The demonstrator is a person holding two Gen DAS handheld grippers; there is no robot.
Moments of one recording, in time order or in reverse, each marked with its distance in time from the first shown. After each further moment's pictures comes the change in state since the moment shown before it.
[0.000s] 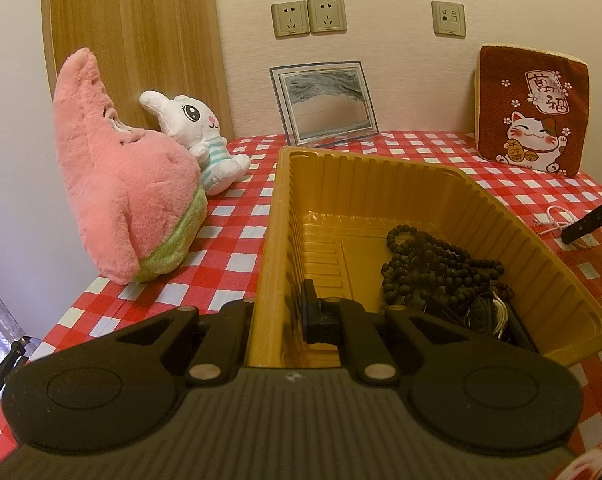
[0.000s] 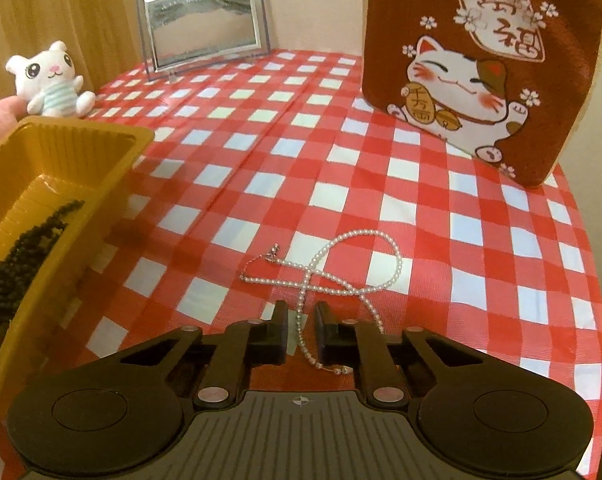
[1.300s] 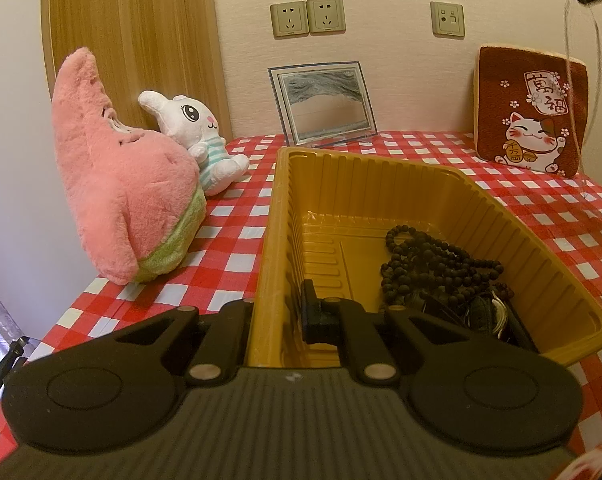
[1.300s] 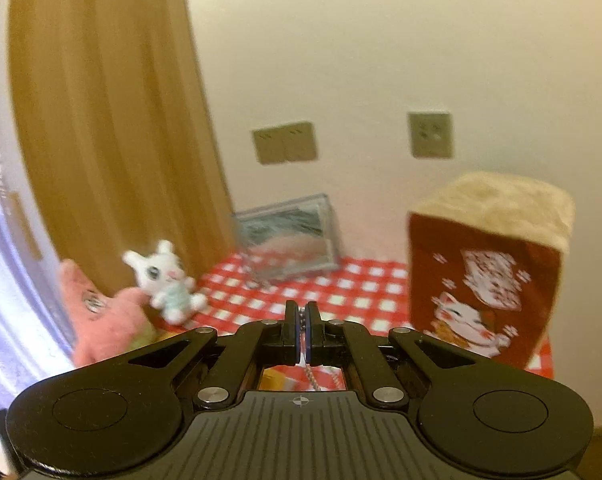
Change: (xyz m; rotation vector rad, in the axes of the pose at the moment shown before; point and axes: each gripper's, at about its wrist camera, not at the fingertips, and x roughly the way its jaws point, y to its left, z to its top) left arm 0.000 0.000 0.000 0.001 -0.002 0.000; right arm -0.211 0.024 0.099 0.010 -0.436 0.231
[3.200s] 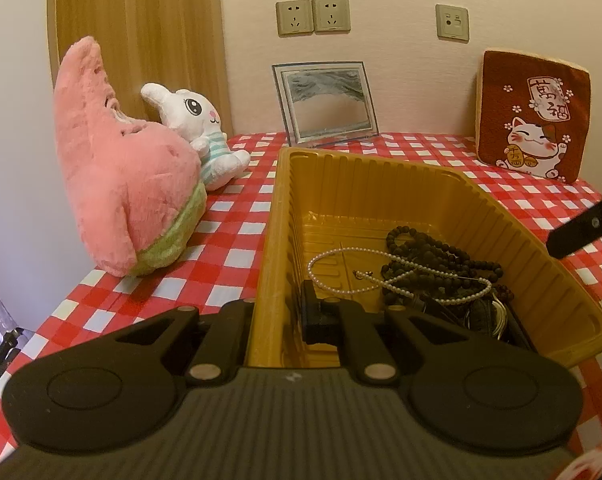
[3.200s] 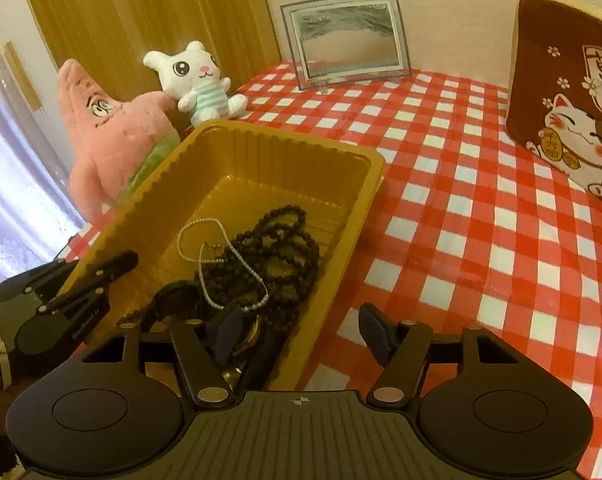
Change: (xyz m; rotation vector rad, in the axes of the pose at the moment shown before) left arm 0.003 0.002 -0.002 -0.024 0.005 -0.010; right arm 0.105 0.072 -0.149 -0.007 0.461 0.017
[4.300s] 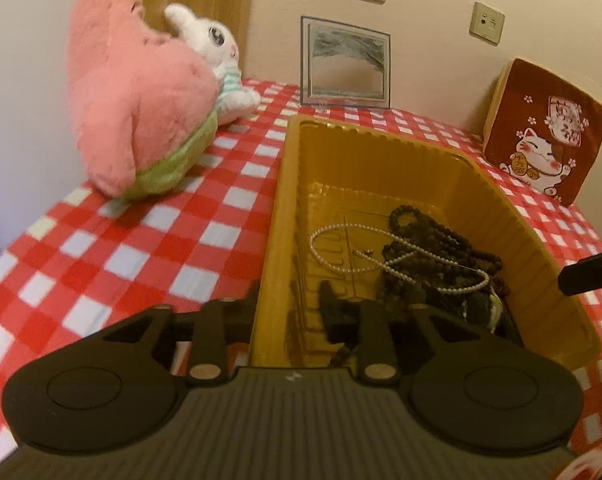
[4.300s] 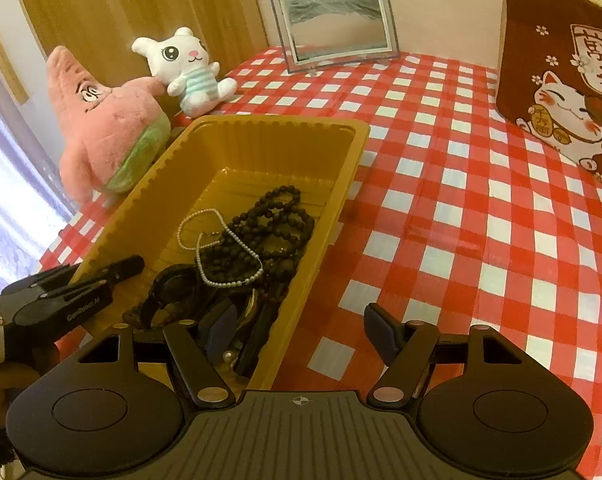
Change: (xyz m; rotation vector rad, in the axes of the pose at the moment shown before) left arm 0.014 0.030 -0.012 -0.213 0.142 -0.094; right arm 0.004 0.006 -0.010 0.033 0.029 -0.034
